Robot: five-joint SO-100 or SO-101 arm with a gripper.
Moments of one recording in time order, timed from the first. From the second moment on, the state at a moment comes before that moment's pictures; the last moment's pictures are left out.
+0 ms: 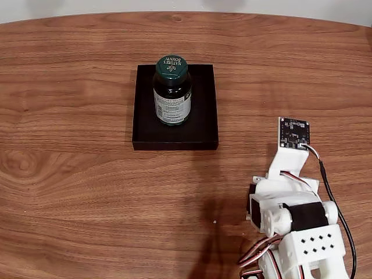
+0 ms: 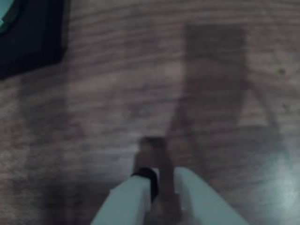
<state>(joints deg) -2.8 170.5 174.6 51.9 169.0</state>
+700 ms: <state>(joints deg) -2.5 190.7 174.4 75.8 168.5</state>
